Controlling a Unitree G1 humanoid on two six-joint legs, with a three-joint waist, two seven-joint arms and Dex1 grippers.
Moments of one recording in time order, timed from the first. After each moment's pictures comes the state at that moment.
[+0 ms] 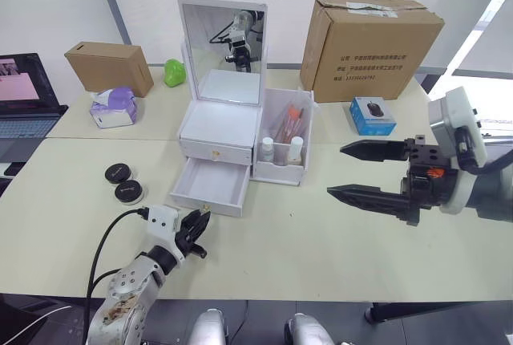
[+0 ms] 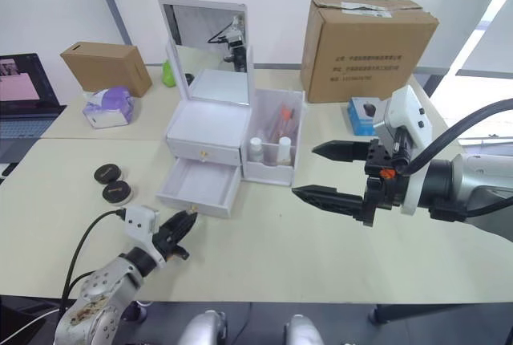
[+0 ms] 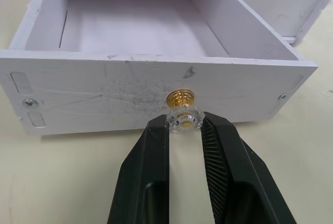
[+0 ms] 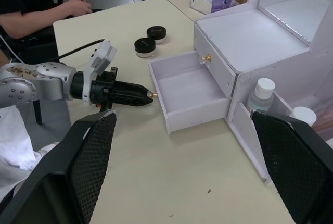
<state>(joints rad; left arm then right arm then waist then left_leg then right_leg) 0.21 0.31 0.07 -0.41 -0.36 0.37 -0.42 -0.39 -1.15 -0.36 -0.61 1.38 1.01 0.60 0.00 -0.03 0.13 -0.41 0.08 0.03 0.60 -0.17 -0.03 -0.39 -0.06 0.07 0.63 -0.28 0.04</state>
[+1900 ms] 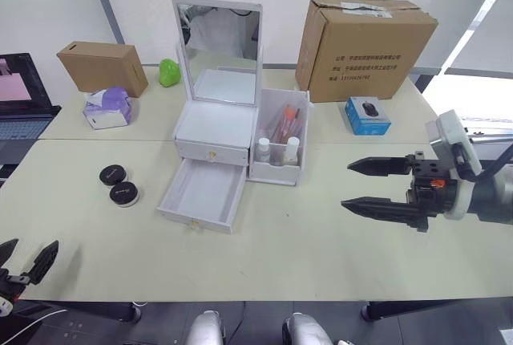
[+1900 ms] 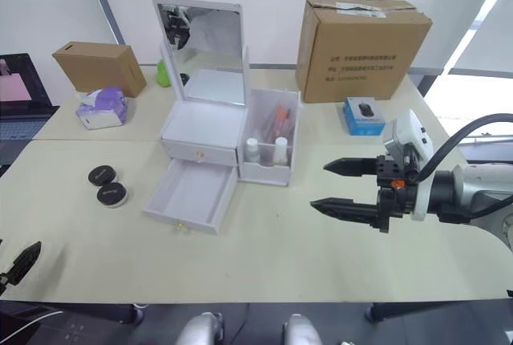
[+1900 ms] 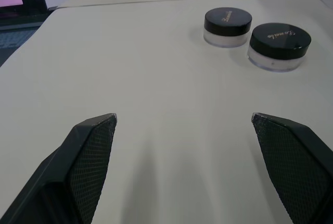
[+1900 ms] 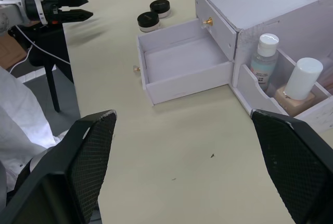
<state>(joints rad) 0.33 0.67 0.75 0.25 -0.55 -0.04 -0.81 -0.28 -1.11 -0.34 -0.50 1.11 0.96 0.91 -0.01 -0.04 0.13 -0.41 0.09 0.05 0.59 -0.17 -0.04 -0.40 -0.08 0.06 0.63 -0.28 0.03</state>
